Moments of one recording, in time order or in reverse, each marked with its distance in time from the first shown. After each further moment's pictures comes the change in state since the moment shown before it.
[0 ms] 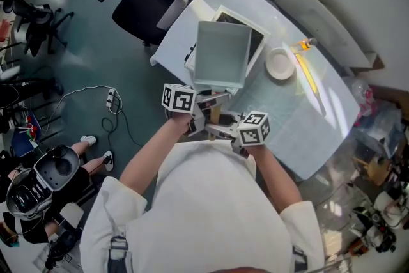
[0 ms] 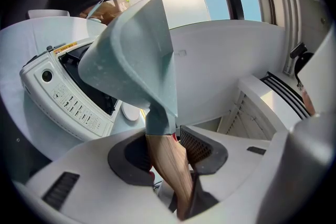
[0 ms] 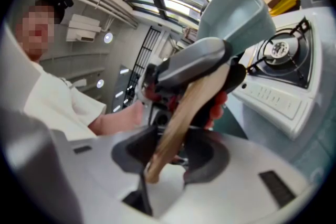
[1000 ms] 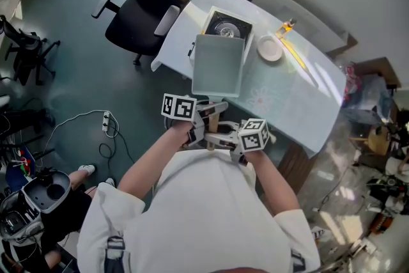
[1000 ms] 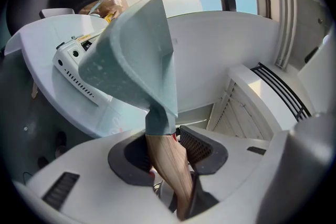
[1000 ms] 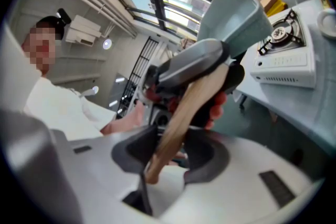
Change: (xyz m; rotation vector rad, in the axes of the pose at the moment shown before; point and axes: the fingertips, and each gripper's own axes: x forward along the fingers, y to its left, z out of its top) left arm -0.100 -0.046 -0.110 0.035 0.120 -0.052; right arm 0.071 0.102 -0.087 0.004 -0.146 -0.057
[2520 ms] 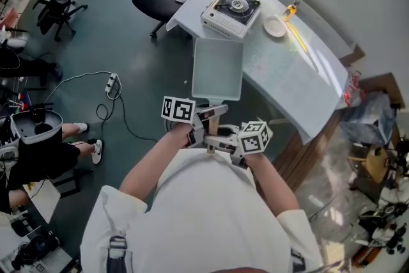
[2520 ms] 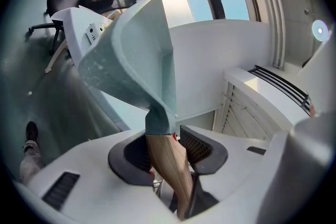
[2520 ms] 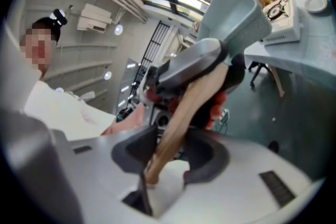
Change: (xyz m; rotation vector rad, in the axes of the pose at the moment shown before) left arm -0.001 -0.079 -0.240 -0.010 -0.198 0.039; right arm -0.084 0.116 -0.229 -0.055 0.159 0.100
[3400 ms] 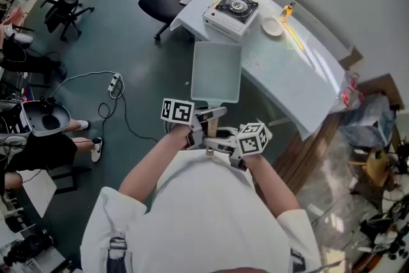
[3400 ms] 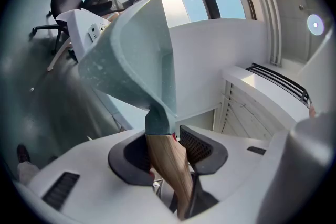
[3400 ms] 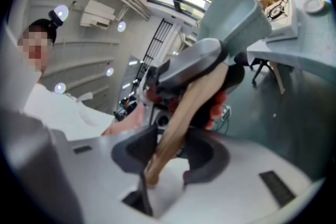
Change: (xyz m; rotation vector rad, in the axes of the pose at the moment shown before) left arm -0.013 -0.027 -0.057 0.018 -0.025 0.003; right arm -0.008 0.040 -0.052 -0.023 0.019 0.004
